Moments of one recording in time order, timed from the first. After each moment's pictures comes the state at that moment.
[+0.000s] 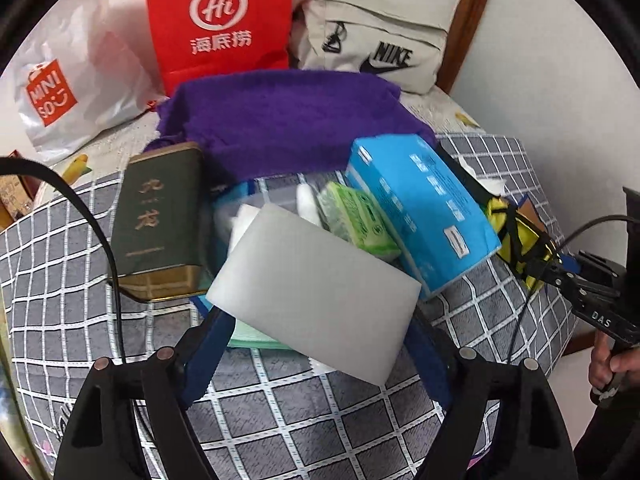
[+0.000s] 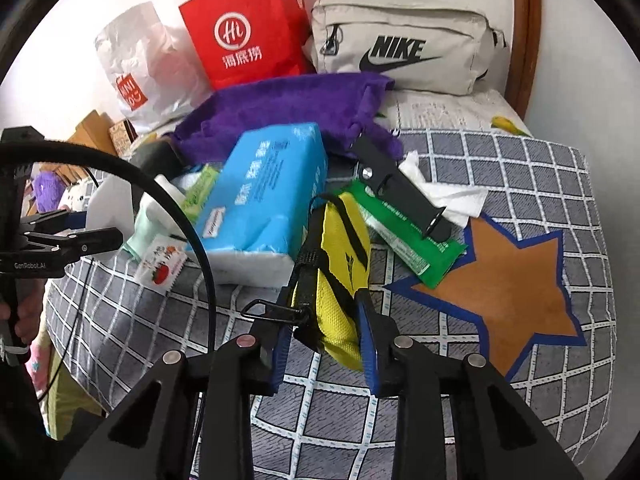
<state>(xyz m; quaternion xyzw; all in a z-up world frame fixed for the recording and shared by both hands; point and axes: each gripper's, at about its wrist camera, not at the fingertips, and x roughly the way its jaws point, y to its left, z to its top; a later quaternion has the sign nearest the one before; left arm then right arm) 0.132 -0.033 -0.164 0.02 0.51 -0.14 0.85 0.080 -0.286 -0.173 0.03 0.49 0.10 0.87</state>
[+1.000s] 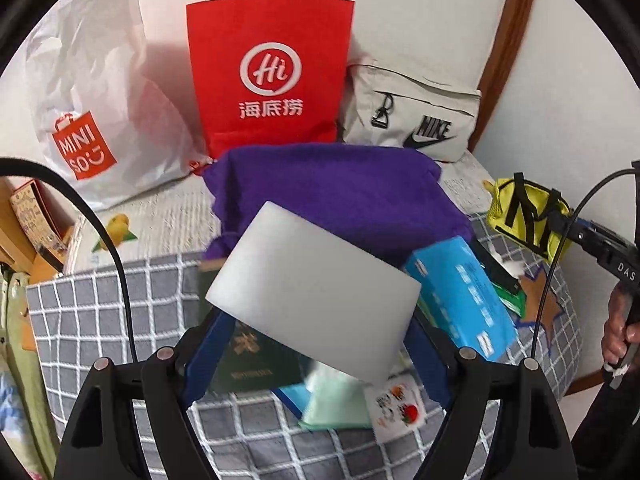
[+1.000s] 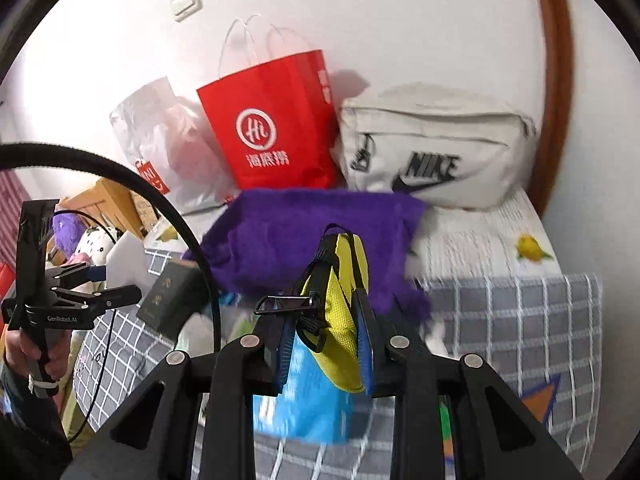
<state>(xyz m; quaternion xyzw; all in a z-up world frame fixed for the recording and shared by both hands) 0.190 0.018 -0.106 0.00 0.46 -0.12 0.88 0.187 -0.262 -0.082 0.05 0.40 0.14 0.90</state>
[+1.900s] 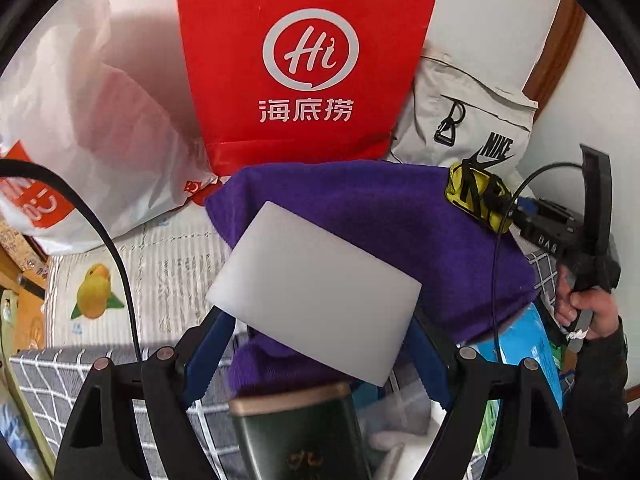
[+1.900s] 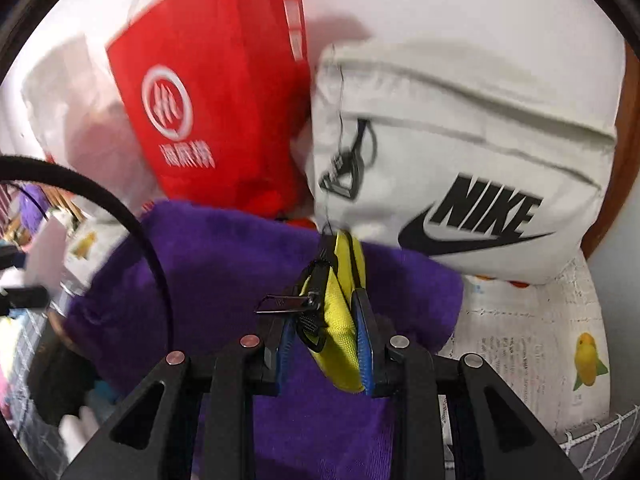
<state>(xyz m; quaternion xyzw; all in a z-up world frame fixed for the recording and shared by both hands) 0.327 0.045 -0.143 0.00 0.50 -0.11 0.86 0.381 -0.235 -0.180 -0.01 0.39 0.14 0.91</state>
